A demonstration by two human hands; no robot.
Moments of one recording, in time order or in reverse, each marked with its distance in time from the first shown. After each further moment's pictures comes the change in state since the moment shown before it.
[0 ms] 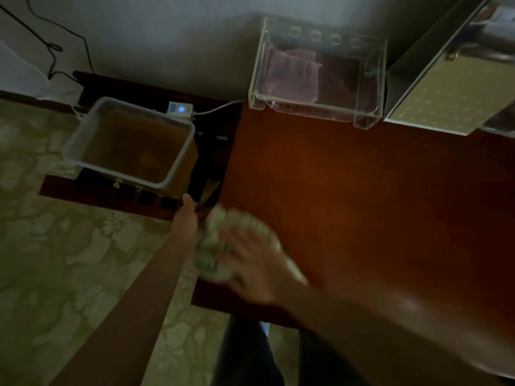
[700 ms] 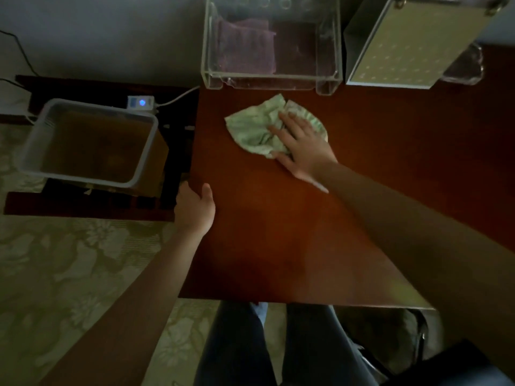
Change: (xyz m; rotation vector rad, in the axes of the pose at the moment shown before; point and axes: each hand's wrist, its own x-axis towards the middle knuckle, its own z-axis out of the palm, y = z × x) left_hand -0.022 0.008 0.059 0.409 0.118 0.317; right_hand -0.015 0.187 -0.048 -0.084 0.022 0.496
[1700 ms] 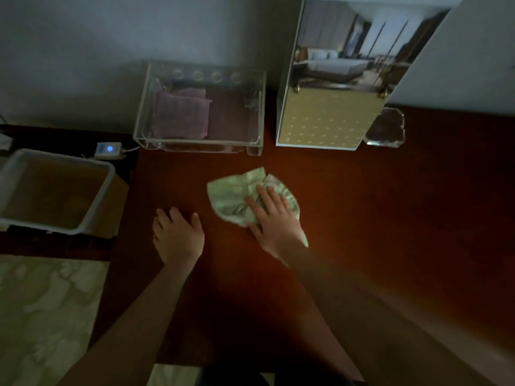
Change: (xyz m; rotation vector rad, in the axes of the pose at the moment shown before) left_hand -0.023 0.100 0.092 0.488 0.177 0.019; right_hand -0.071 0.068 0.006 0.163 -0.099 0.070
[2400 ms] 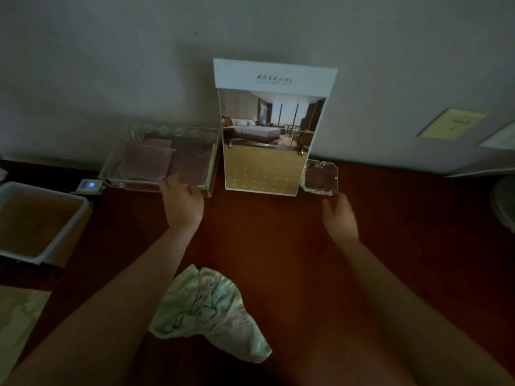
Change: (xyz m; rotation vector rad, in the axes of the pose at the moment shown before) left_hand -0.013 0.177 -0.040 -0.614 0.352 0.224; right_hand -0.050 0.218 -0.120 0.709 0.431 0.578
